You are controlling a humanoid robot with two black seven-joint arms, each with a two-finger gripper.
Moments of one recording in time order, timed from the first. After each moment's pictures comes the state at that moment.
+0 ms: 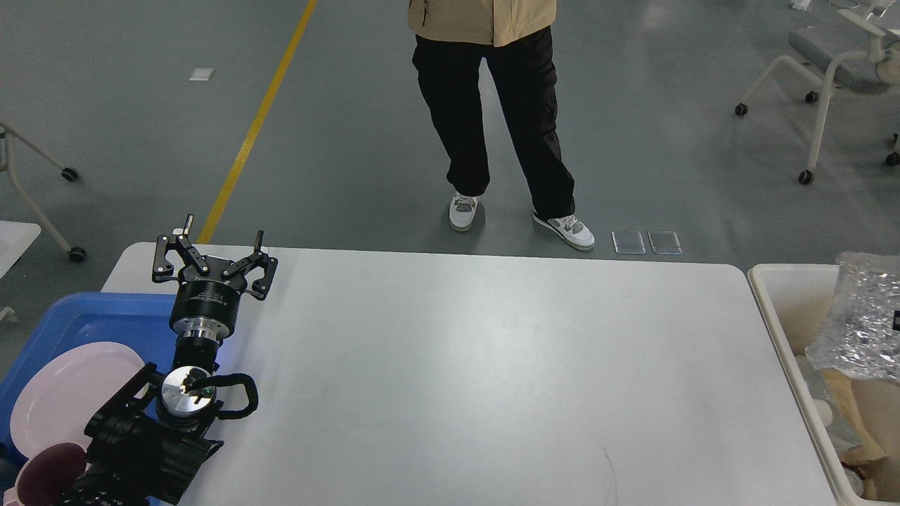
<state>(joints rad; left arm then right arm) -0.49 0.07 -1.28 -0.53 0.01 -0.56 -0.33 1.02 -0.55 -1.45 0.34 -0.09 0.13 0.02</state>
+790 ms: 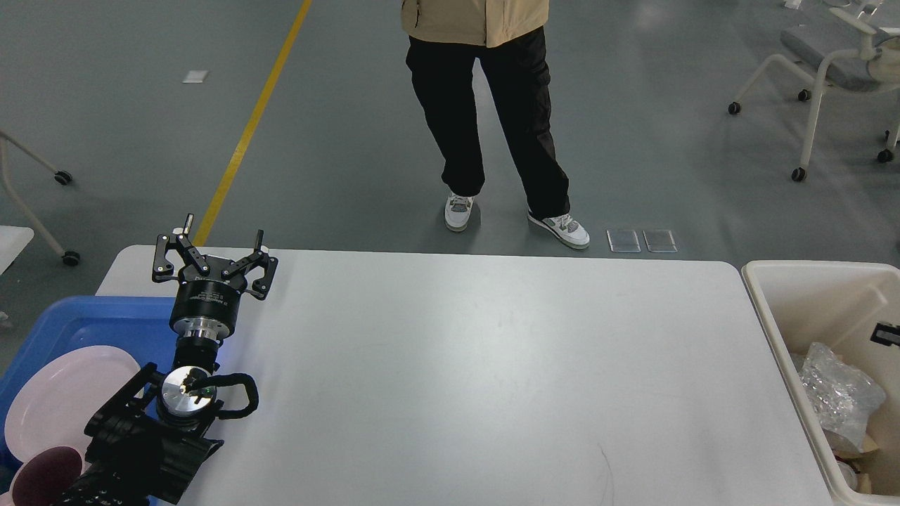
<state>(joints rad) -0.49 0.07 -1.28 -0.53 0.01 -0.56 -0.33 0.72 -0.47 -1.28 -0.04 0.15 0.10 -0.03</state>
